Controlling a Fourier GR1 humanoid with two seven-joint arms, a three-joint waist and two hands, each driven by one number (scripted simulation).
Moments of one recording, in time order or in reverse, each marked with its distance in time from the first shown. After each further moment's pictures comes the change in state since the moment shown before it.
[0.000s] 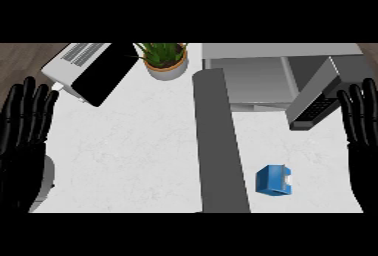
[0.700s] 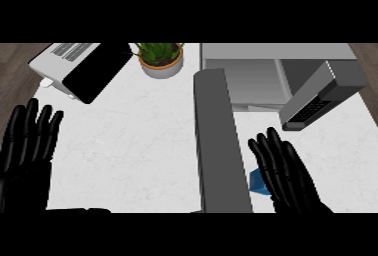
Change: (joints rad) left arm 0.137 -0.071 -0.021 -0.034 0.095 0.007 0.003; right arm 0.125 0.085 0.566 -0.184 0.094 -0.158 0.191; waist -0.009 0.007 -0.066
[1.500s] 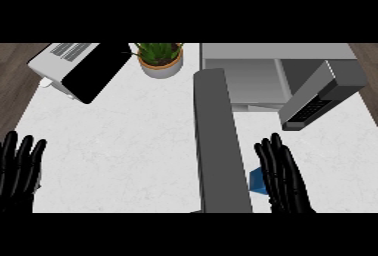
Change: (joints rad) left arm 0.216 0.004 0.032 -0.063 0.095 -0.095 -0.114; right arm 0.065 -0.022 0.098 0.037 0.187 -0.202 -0.008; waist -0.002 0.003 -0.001
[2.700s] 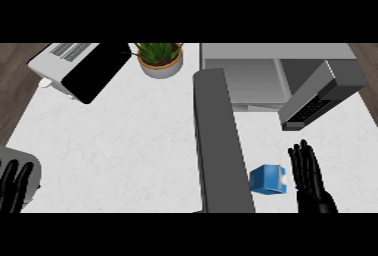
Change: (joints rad) left arm 0.156 -0.008 0.028 -0.055 0.044 -0.095 -0.070; right arm 0.157 -0.100 -0.351 0.393 -0.331 0.105 -0.468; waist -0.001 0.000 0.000
